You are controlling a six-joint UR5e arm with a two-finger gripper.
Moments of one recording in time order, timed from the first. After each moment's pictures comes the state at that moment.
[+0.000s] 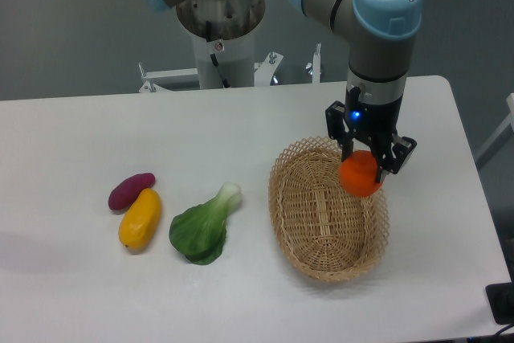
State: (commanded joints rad) arm 2.60 -1.82 -1.50 -1.16 1.50 1.37
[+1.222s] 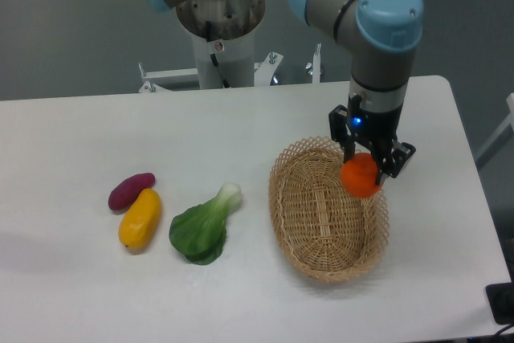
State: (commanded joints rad) arm 2.63 -1.91 -1.54 -1.06 1.52 1.47
